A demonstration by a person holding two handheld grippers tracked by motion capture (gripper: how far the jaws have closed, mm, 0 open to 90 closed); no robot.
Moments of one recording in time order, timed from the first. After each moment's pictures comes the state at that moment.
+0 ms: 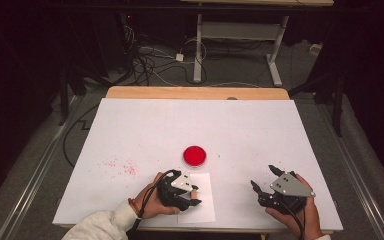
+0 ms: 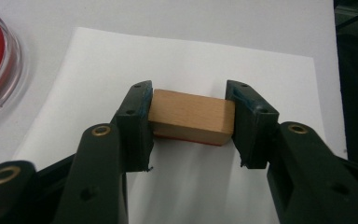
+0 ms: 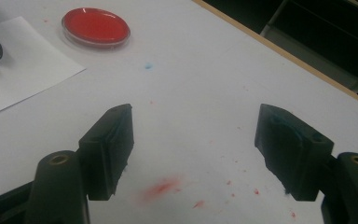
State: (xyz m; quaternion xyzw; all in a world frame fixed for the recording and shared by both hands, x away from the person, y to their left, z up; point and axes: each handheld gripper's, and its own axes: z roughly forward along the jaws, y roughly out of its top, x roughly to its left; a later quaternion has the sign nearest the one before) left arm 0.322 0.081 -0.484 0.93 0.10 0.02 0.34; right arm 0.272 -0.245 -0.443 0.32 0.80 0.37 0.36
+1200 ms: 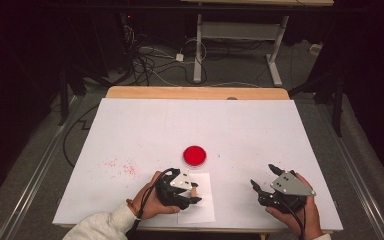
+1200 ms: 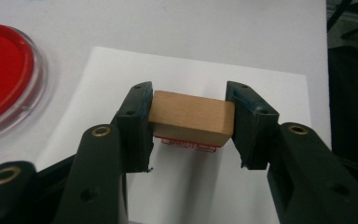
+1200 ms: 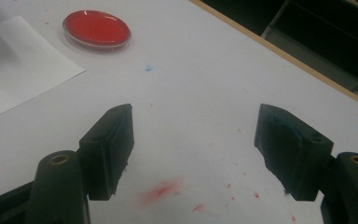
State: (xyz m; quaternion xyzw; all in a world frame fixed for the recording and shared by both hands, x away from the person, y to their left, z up) left arm 0.316 0.083 -0.467 0.93 0.11 0.05 0.35; right arm 0.273 -0.245 -0.442 0.32 0.80 0.37 0.36
